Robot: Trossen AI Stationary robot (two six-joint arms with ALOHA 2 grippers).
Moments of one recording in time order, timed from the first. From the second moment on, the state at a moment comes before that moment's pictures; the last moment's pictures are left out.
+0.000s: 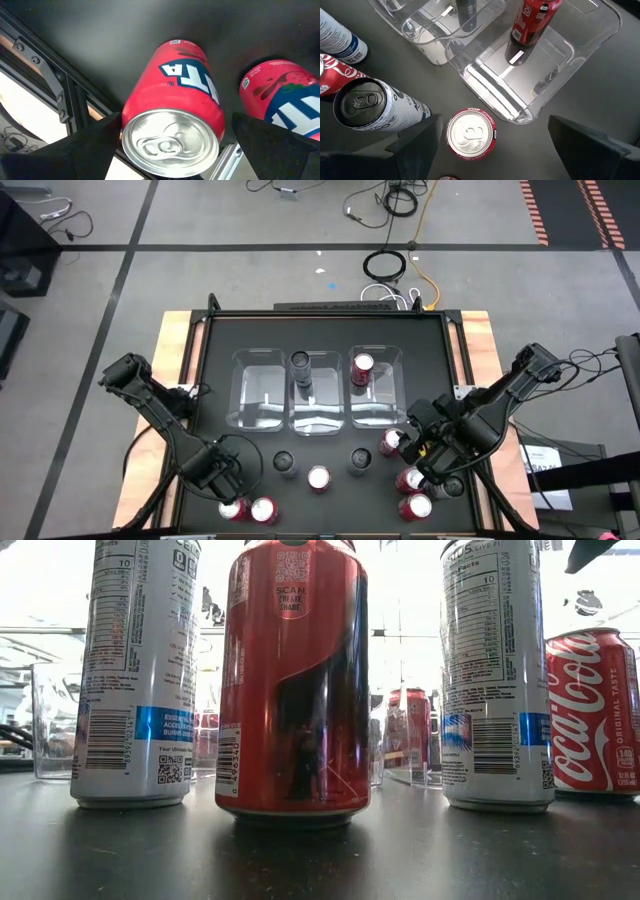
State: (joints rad) left arm -0.80 1.60 1.23 -1.28 0.24 -1.63; right arm 0.72 1.46 1.43 -1.47 0.58 1.51
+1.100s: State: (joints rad) left arm -0.82 1.56 1.26 -1.35 0.17 -1.58; right arm 0.72 1.46 1.43 -1.46 0.58 1.50
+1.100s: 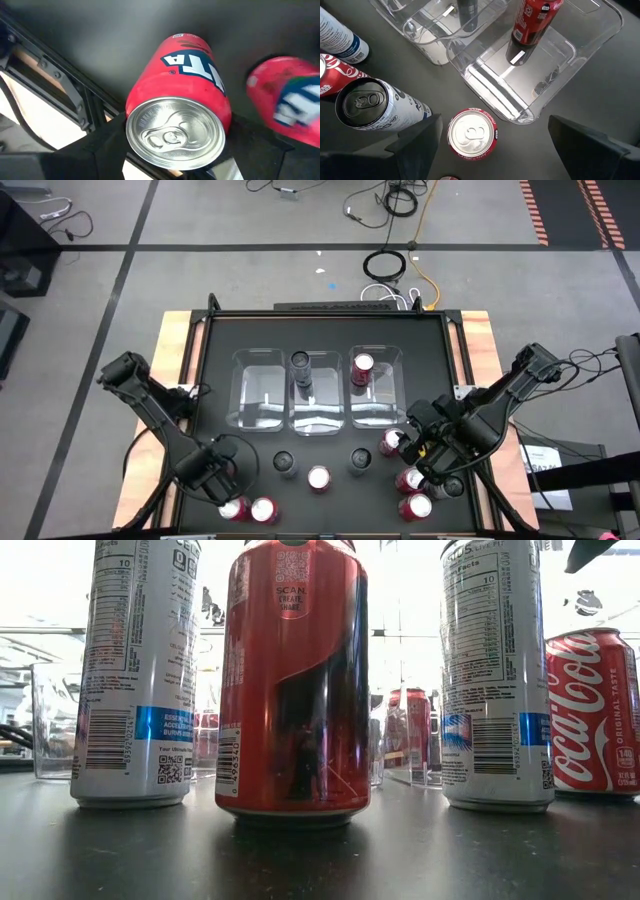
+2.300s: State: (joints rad) left arm 0.09 1.24 1.35 -1.55 0.04 -0.53; right arm 0.69 1.46 1.43 -1.45 0.61 1.73
